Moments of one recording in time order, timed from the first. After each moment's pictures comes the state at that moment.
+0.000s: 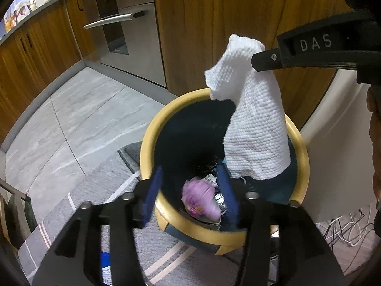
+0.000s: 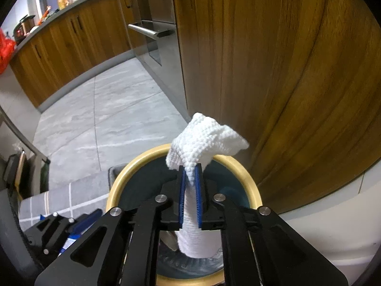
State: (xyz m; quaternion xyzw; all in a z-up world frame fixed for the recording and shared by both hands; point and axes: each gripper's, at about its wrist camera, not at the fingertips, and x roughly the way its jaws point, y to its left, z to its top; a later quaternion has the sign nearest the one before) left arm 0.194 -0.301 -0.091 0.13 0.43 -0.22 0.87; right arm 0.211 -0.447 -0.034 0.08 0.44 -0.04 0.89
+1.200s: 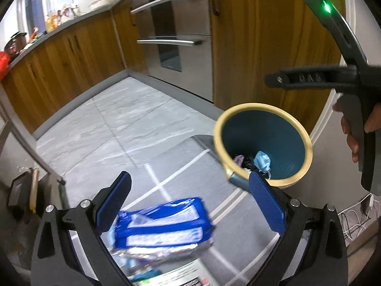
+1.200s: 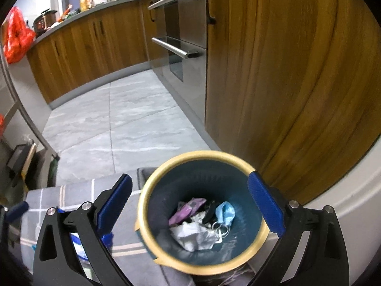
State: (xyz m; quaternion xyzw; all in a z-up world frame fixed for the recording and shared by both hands) left arm 0.109 -0.174 -0.012 0.12 0.37 -0.13 0.91; right arm 0.167 -0.389 0.004 0.04 0.40 -0.02 0.92
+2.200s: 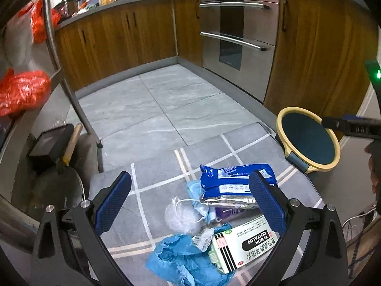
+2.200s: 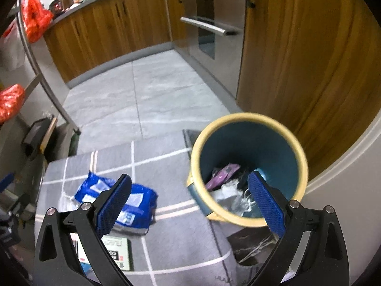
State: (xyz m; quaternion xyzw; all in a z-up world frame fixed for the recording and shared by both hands) left arm 0.055 -0.020 0.002 0.04 0.38 -0.02 0.92; right arm 0.116 -0.307 -0.014 0.04 0.45 0.04 0.89
